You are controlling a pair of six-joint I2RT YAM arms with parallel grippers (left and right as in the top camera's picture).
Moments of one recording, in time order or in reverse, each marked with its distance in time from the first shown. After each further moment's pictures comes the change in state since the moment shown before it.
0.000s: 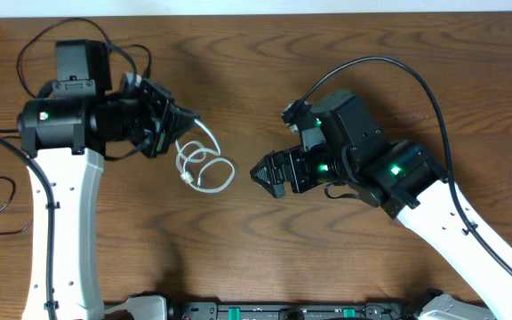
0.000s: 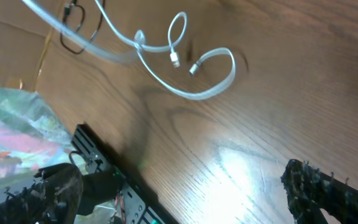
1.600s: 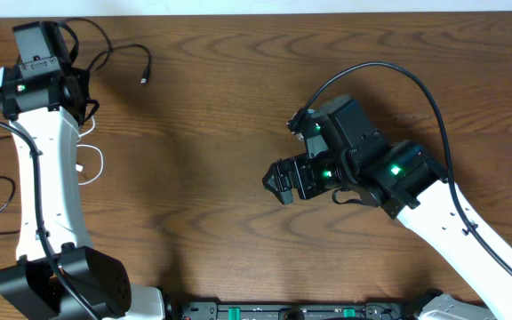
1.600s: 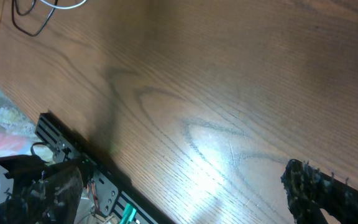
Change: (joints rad) left arm 0.207 0.201 0.000 0.306 -0.947 -0.093; right arm 0.000 0.000 0.000 -0.112 0.079 -0.052
